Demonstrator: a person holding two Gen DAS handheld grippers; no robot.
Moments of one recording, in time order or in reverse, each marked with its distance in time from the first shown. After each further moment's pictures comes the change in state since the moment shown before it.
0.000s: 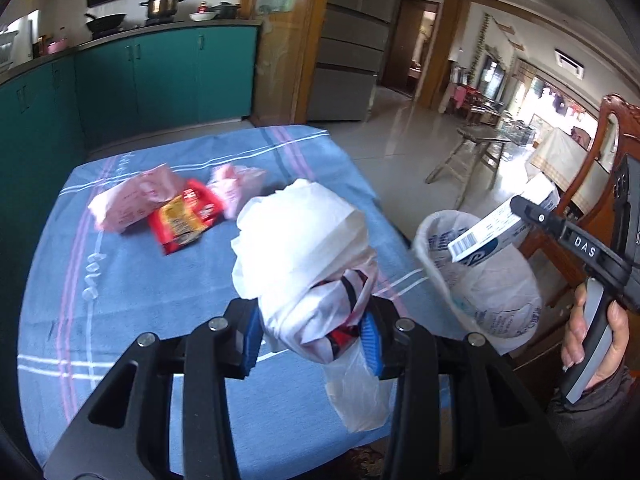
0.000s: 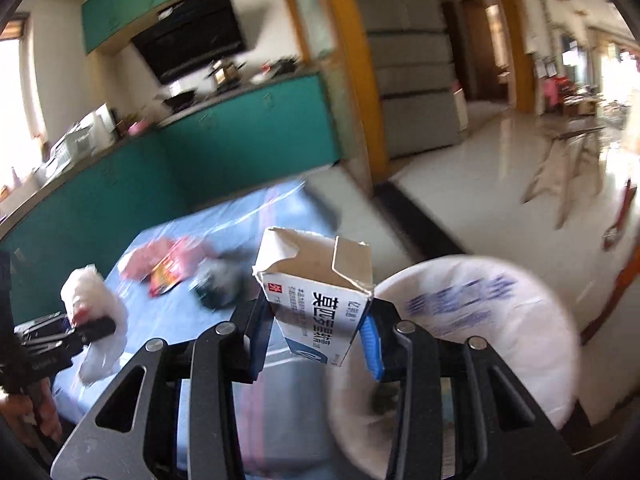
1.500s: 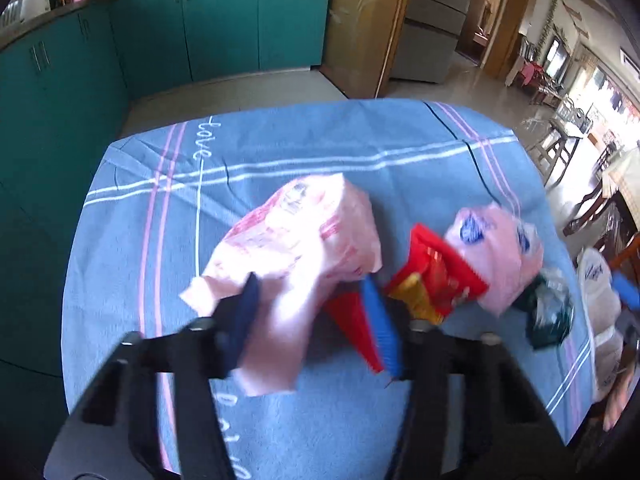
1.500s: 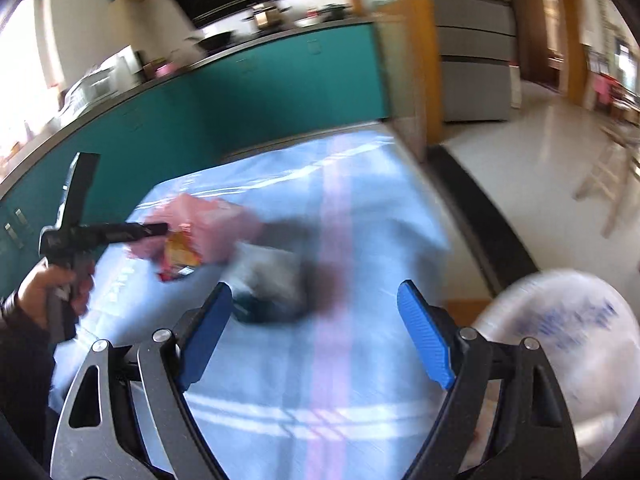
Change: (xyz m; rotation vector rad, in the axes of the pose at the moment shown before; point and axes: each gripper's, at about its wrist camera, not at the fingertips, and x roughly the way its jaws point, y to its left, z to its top) left arm 0.134 0.207 0.070 -0.091 0.208 0.195; right arm 0.150 0.103 0.004 -0.129 0.225 0.181
